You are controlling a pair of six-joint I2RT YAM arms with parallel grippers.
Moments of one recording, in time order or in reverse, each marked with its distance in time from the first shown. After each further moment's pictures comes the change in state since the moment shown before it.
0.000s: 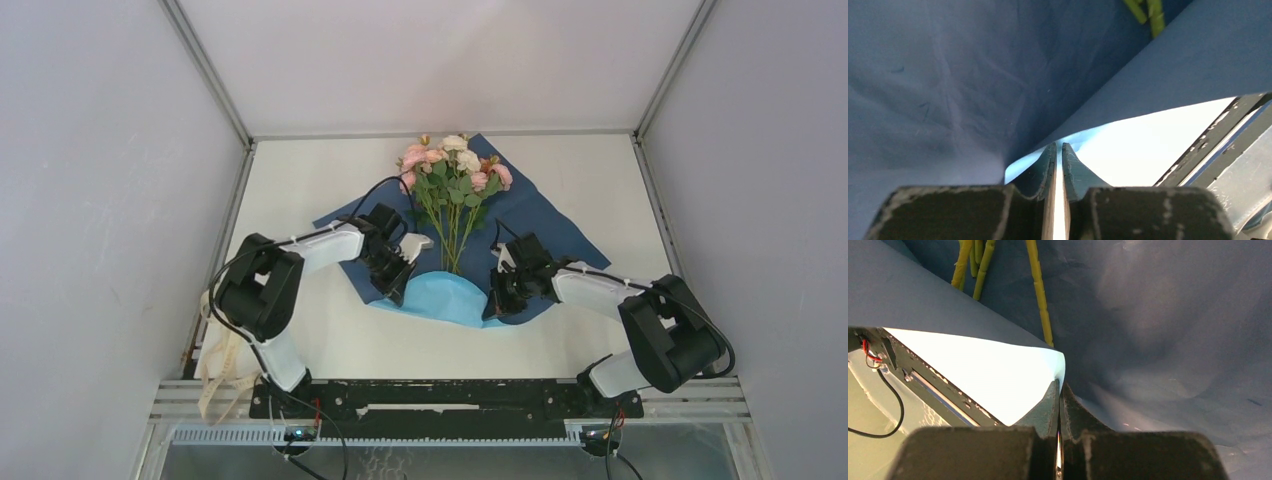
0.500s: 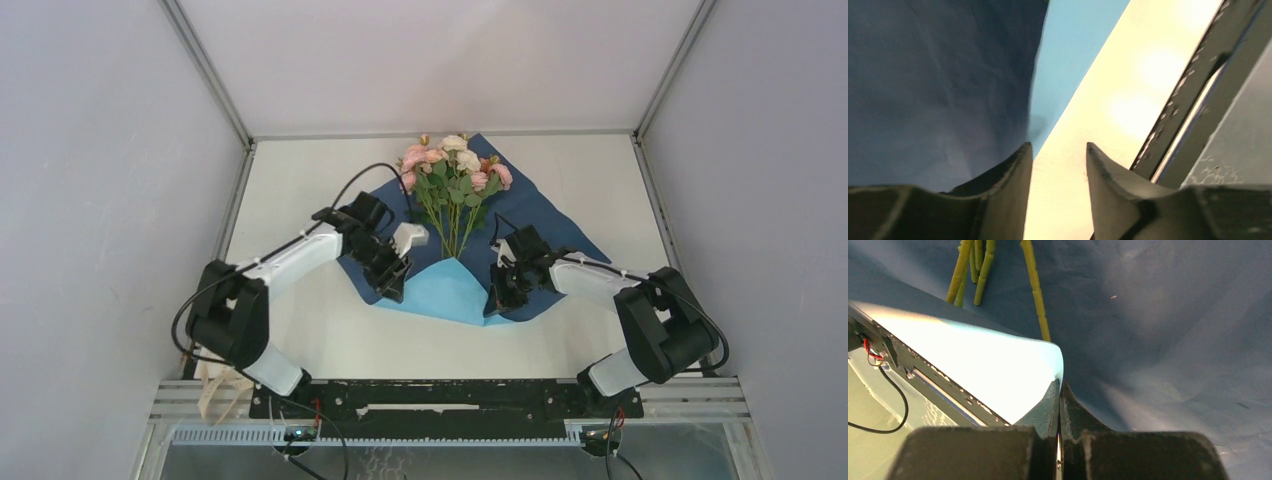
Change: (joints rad) left arm 0.021 -0.156 0.002 -0.137 0.059 0.161; right arm -0.026 0.043 0.072 -0.085 -0.011 -0.039
